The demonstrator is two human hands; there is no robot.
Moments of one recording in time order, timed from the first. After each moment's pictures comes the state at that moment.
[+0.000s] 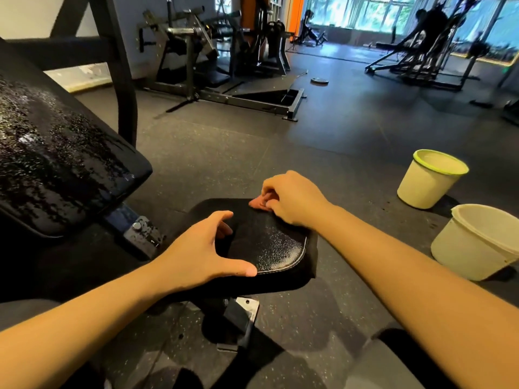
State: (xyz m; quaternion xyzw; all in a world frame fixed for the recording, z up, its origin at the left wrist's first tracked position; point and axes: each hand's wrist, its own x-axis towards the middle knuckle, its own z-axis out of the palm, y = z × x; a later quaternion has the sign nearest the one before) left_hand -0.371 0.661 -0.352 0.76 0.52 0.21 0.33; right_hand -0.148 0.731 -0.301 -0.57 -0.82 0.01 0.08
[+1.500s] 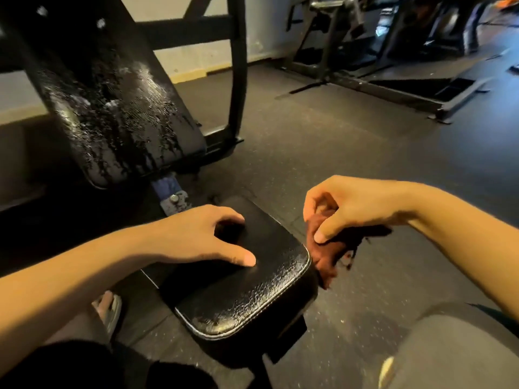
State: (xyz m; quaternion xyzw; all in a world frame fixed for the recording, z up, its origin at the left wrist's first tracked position) left_hand -0.302 0.705 -0.308 0.60 0.73 0.08 0.32; right_hand -0.059 0.877 -0.286 -0.26 -0.87 0.42 -0.08
